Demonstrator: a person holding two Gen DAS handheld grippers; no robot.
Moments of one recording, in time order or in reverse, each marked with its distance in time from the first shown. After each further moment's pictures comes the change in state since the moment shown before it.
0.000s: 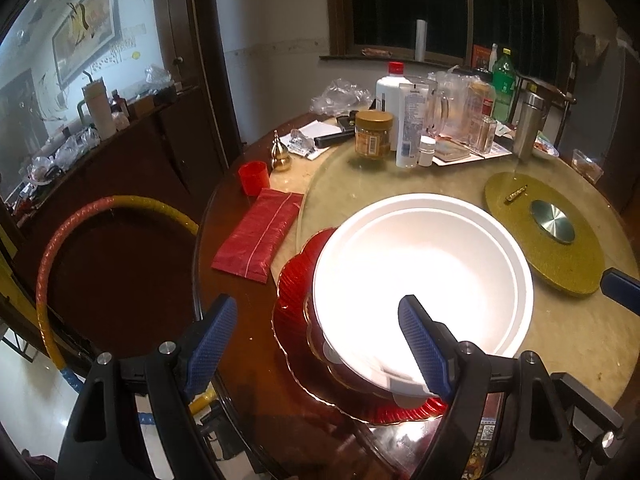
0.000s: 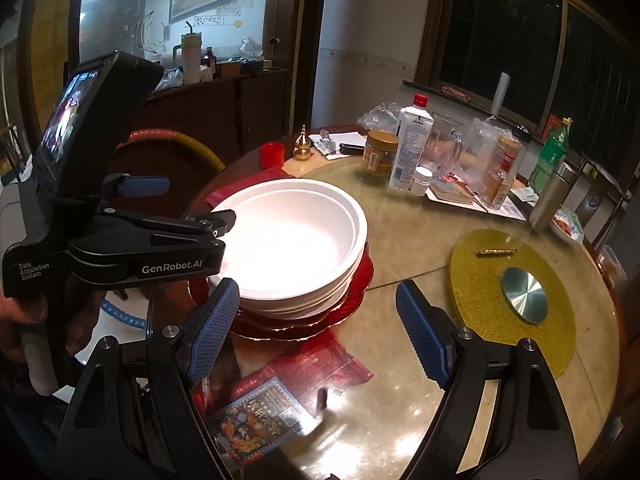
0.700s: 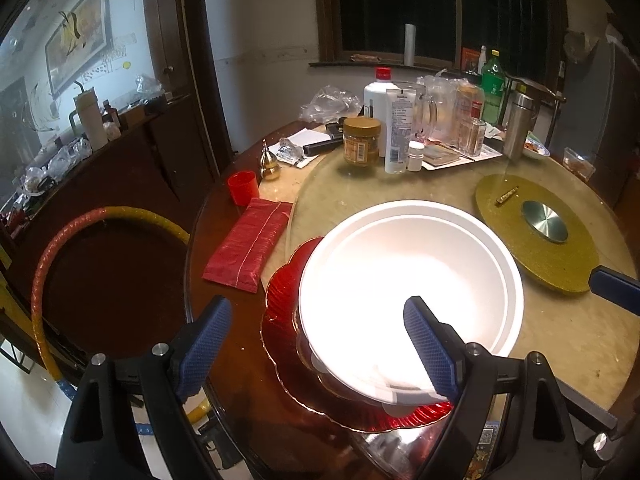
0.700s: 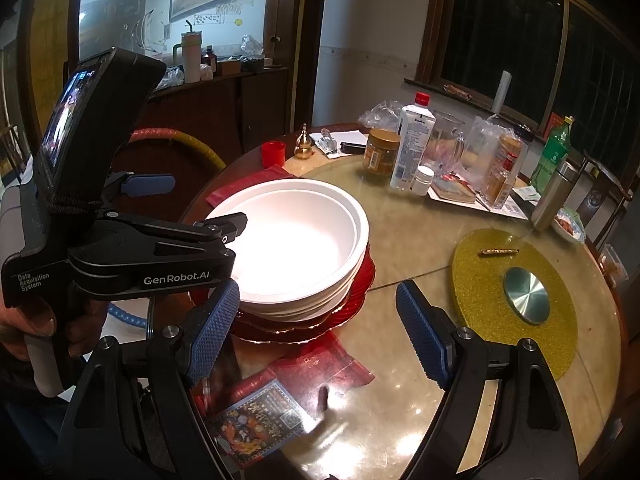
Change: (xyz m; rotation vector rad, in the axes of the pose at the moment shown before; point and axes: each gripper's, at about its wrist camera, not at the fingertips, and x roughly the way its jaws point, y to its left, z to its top) left arm -0.003 -0.005 0.001 0.024 -0.030 -0.025; right arm 0.002 -0.002 0.000 -0.005 0.010 0.007
